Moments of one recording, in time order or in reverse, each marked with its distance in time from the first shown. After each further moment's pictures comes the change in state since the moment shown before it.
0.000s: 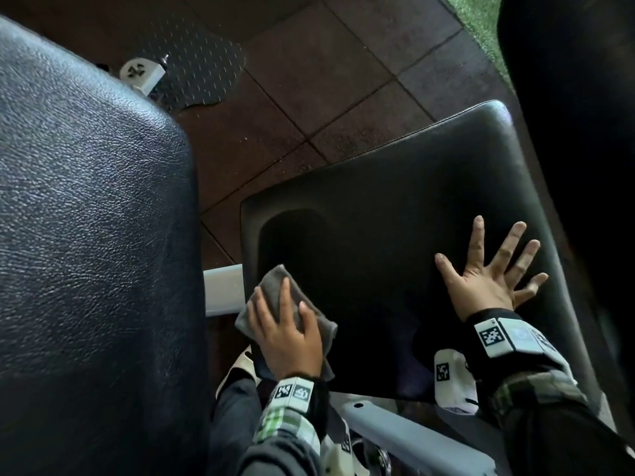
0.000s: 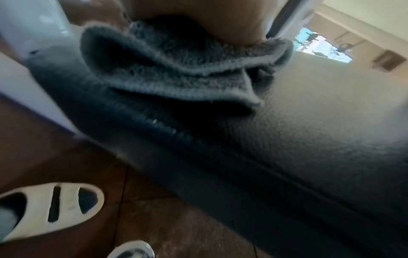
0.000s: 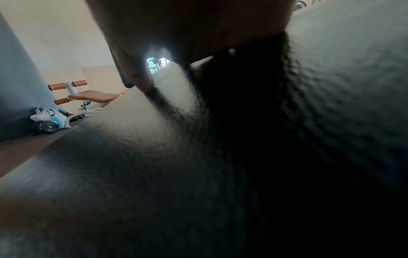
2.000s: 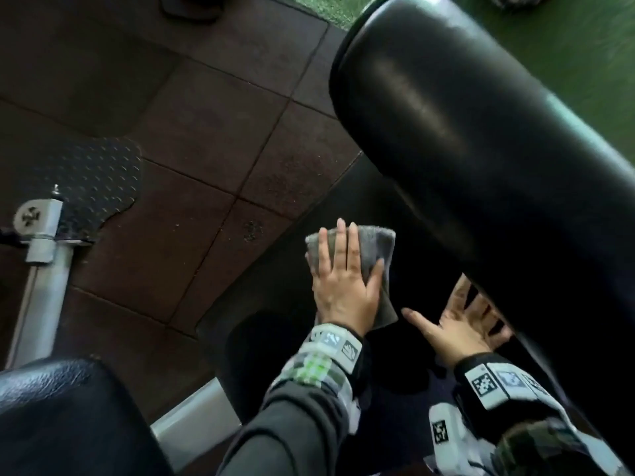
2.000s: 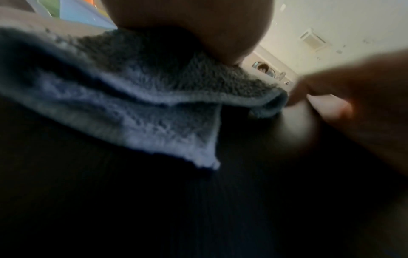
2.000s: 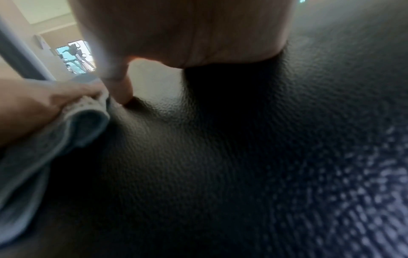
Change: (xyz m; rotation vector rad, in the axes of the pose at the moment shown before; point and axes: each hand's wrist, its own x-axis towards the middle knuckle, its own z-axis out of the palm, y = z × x) left_hand 0.117 0.184 0.067 0.092 -0.451 0.795; right_hand -0.014 -0.025 -0.071 0.441 -0.361 0.318
